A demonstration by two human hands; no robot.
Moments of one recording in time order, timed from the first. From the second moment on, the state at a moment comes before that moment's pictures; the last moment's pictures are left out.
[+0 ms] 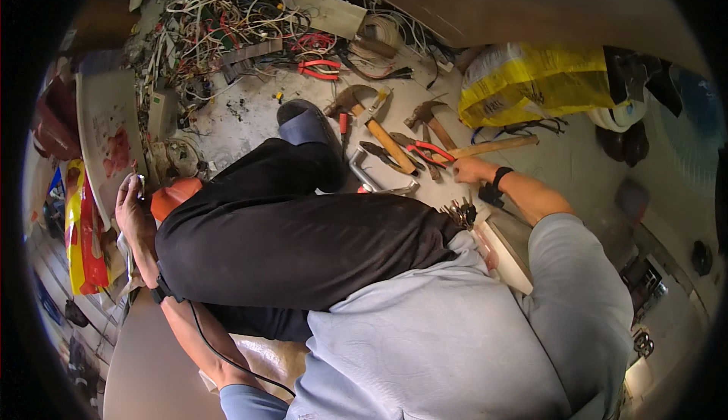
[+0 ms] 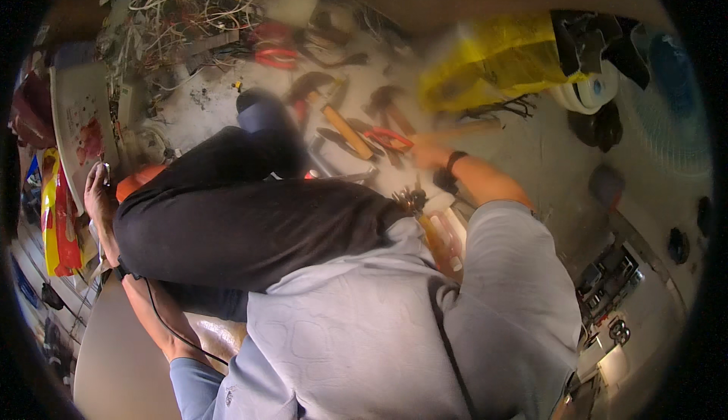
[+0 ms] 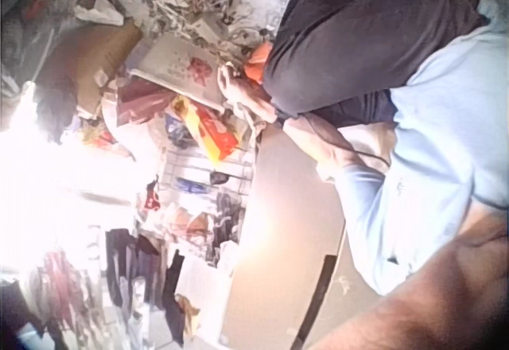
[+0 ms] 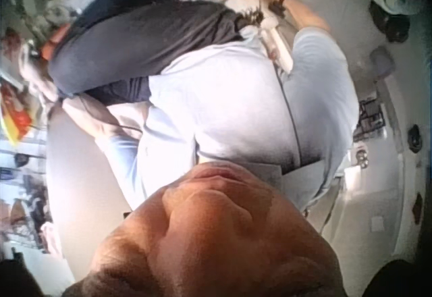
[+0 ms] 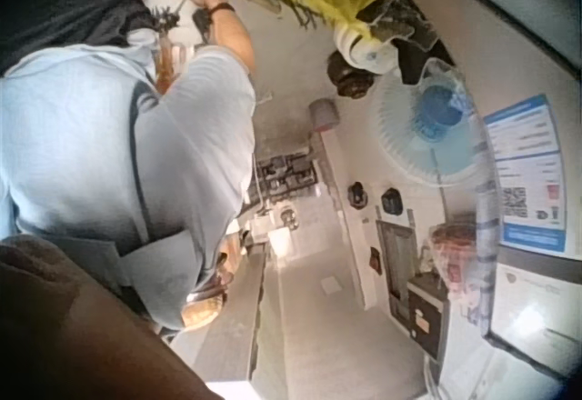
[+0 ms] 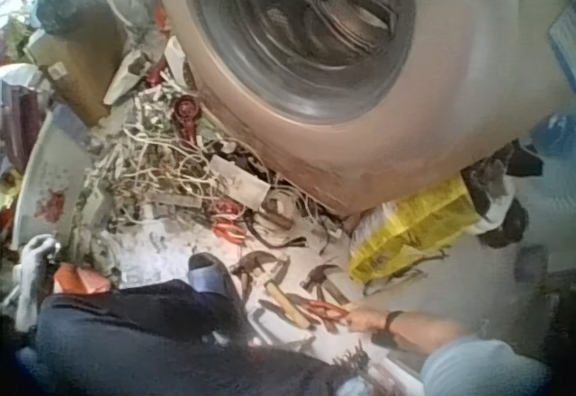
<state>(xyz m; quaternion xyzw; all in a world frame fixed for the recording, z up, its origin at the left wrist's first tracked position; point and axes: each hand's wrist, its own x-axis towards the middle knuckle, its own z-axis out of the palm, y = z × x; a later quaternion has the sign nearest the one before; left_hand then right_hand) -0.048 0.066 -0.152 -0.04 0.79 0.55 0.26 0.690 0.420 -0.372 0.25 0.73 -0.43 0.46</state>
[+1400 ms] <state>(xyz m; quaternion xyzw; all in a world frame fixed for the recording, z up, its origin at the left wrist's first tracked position) -0.020 -0.013 -0.096 -0.09 0.84 0.44 0.30 0.678 0.359 -0.363 0.33 0.77 -0.46 0.28</state>
